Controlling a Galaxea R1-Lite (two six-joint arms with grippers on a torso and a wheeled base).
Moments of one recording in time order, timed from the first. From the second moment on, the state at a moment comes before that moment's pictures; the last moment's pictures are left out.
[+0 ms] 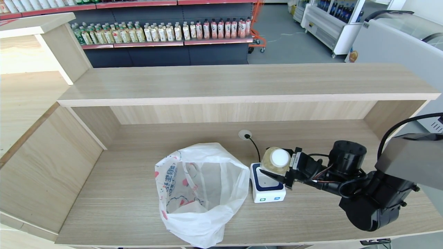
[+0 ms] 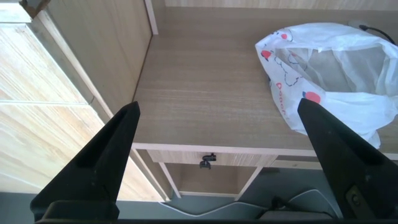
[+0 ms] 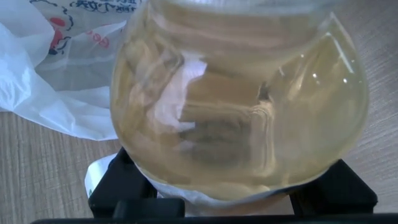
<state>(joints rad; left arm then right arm) 0.00 0.00 0.00 0.00 0.05 0.00 0.31 2.17 -0.63 -1.52 0.71 -0.77</state>
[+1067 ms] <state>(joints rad) 0.00 0.00 0.00 0.00 0.05 0.00 0.30 2.21 -0.66 -1.52 0.74 -0.79</state>
